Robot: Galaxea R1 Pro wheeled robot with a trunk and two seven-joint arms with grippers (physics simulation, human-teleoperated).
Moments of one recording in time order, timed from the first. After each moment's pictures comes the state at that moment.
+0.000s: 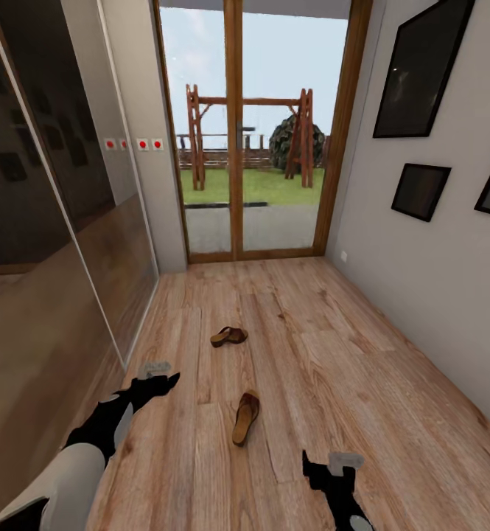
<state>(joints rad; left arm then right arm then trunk) -0.74 0.00 0.45 -0.47 -0.29 0.07 -0.37 -0.40 0.04 0.12 -0.32 -0.15 -0.44 -0.08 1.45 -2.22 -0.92</state>
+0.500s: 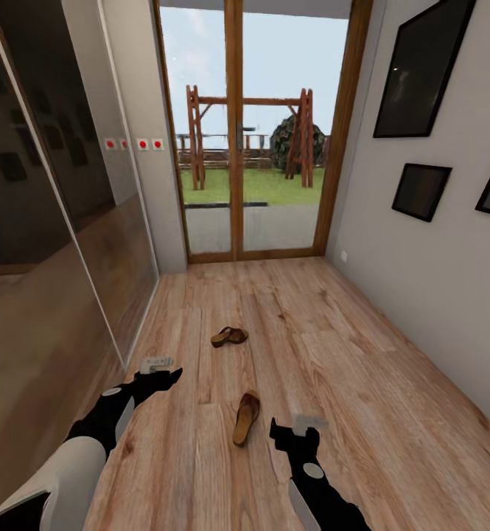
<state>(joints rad) -0.76 0.01 0.41 -0.47 -0.29 0.07 -0.39 -0.42 0.17 0.20 -0.61 -0.15 -0.11 -0.27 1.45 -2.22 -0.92</state>
